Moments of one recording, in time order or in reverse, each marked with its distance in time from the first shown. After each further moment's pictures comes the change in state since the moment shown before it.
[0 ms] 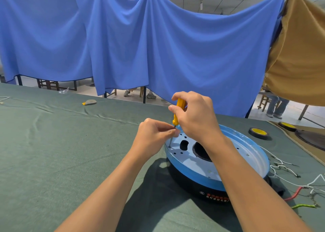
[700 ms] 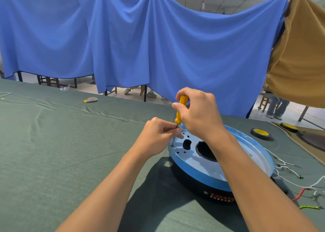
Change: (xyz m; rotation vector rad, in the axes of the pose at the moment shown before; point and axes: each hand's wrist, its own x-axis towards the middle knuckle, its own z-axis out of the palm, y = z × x) left_hand 0.002 -0.004 -0.003 0.012 -0.110 0.001; right_hand 0.003 -0.007 -0.002 -0.022 -0.023 -0.016
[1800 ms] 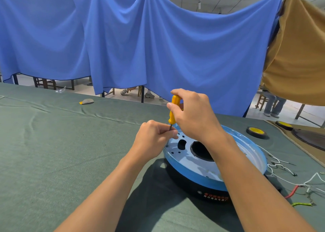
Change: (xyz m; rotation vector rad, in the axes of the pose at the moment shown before) left_hand -0.001 0.000 0.009 0.102 0.088 0.016; right_hand -0.003 0.000 -0.007 0.026 -0.064 0.000
